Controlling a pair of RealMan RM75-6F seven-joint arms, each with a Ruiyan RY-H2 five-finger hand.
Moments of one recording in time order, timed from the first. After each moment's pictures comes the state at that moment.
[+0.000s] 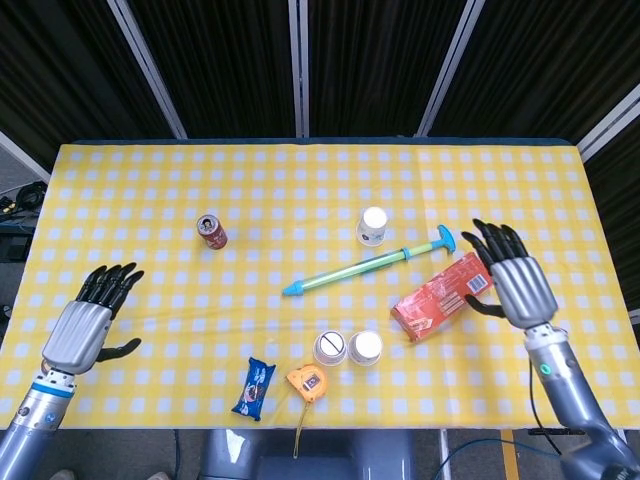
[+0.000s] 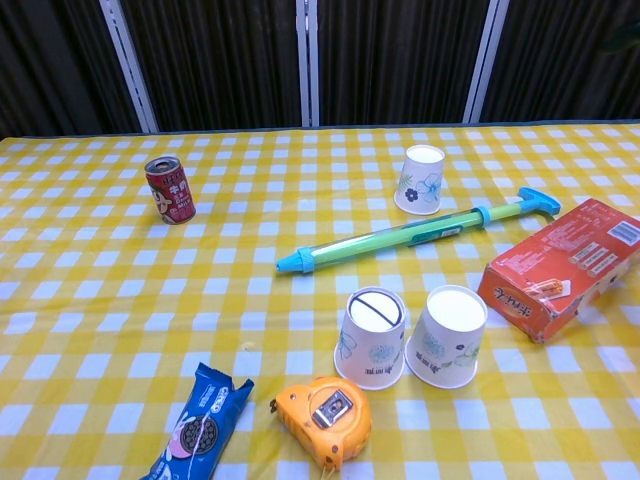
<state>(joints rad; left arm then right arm) -0.37 -1.19 0.15 -1.70 1.47 1.49 0.10 0.42 -1.18 0.24 -1.66 -1.41 1.16 -0.10</state>
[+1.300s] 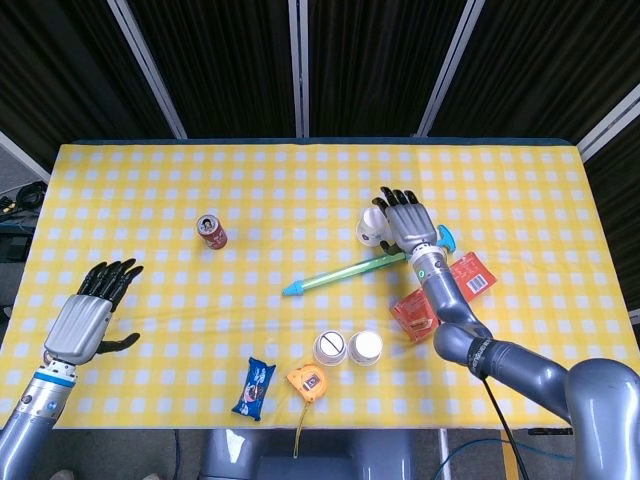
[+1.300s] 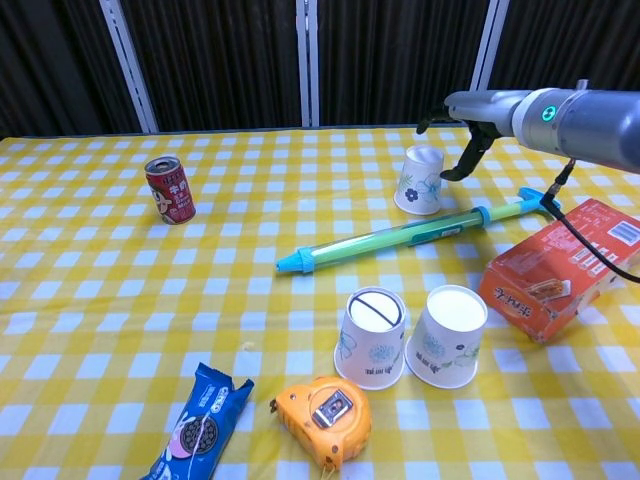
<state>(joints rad) -0.33 -1.20 0.04 -1.65 1.48 1.36 0.06 0.98 -1.62 0.32 -1.08 -0.76 0.69 -0.40</state>
